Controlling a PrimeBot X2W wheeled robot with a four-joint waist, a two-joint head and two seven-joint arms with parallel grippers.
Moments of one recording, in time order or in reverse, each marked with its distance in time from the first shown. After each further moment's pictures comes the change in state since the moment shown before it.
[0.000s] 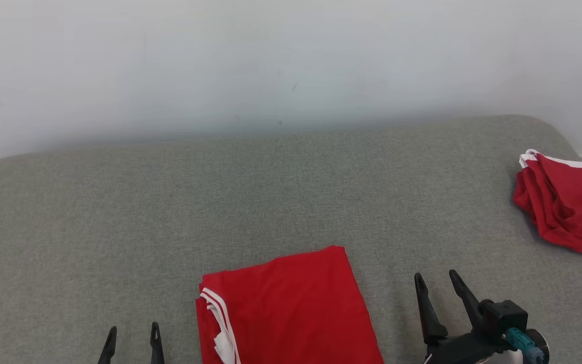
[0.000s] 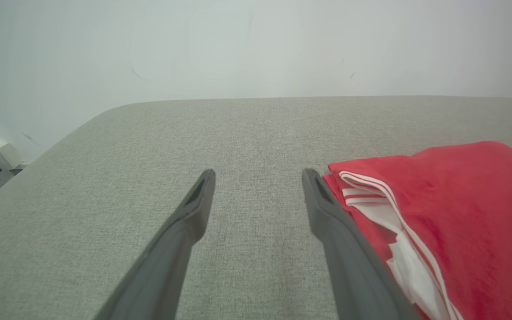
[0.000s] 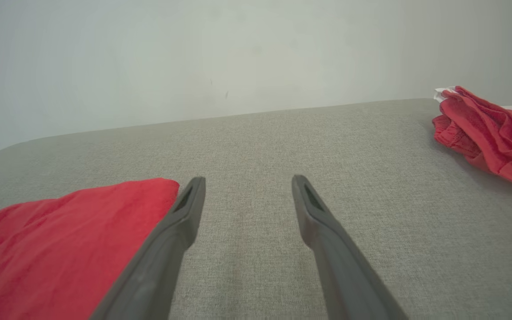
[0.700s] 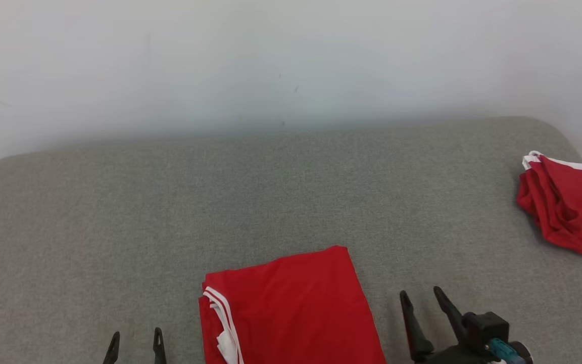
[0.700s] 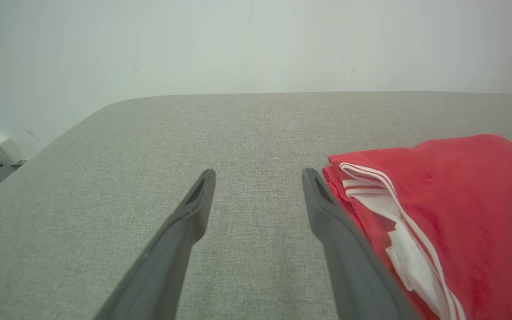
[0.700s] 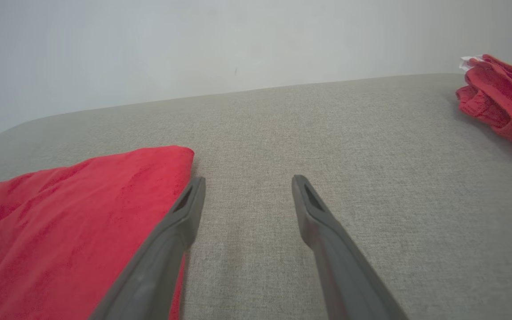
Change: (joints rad) left arm 0.016 0.000 -0.003 0.000 -0.001 -0.002 0.000; right arm 0.021 0.022 0.029 0.044 -0.011 0.000 0.000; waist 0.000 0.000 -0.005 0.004
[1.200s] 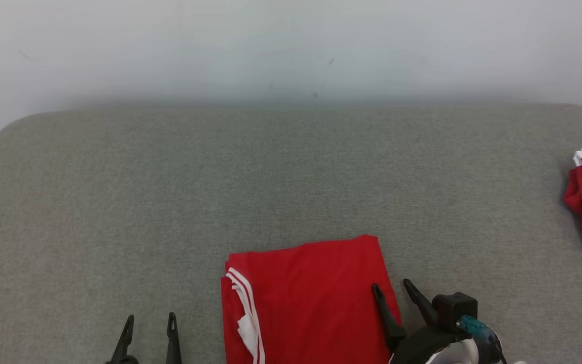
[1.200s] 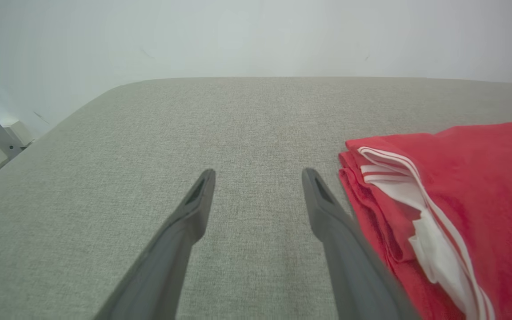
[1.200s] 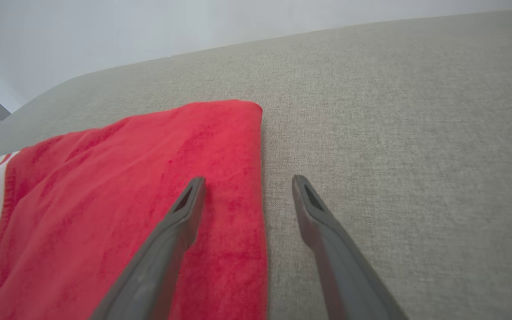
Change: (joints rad) left arm -0.044 0.000 -0.047 0.006 -0.004 0.006 0.000; right arm -0.149 0.004 0.136 0.200 0.117 0.000 0.000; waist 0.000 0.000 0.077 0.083
